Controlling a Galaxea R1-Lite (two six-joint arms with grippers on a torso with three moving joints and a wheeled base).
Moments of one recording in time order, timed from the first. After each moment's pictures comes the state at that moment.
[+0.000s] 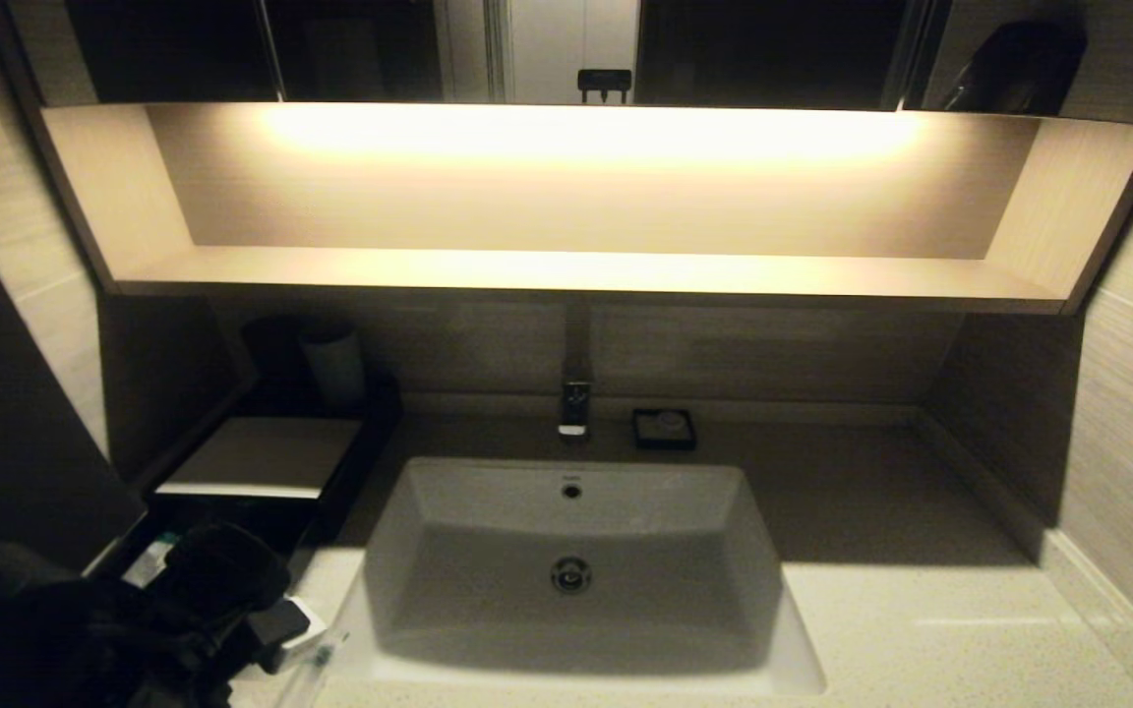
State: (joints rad) left arm -0.33 1.66 -0.52 0.29 0.17 0.32; right arm 0.00 0.00 0.00 0.01 -0.01 0.00
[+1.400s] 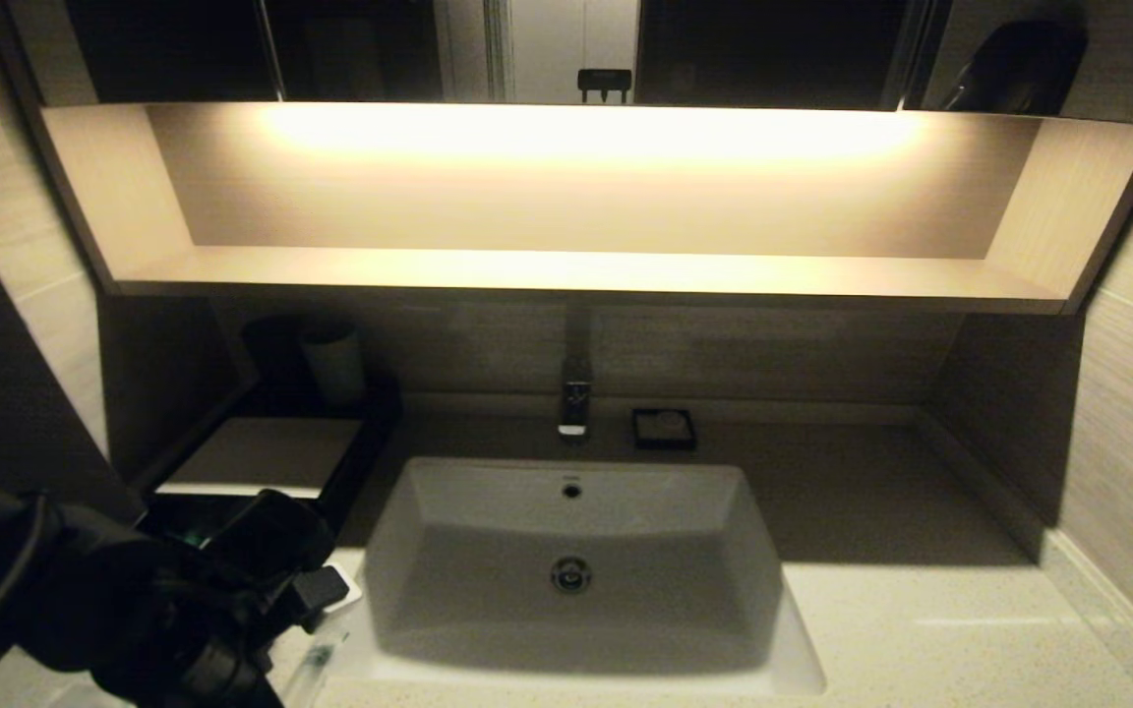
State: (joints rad) left arm -0.37 1.74 -0.64 0.27 0.28 0.39; right arm 0.00 0.00 0.00 0.01 -0.01 0.00
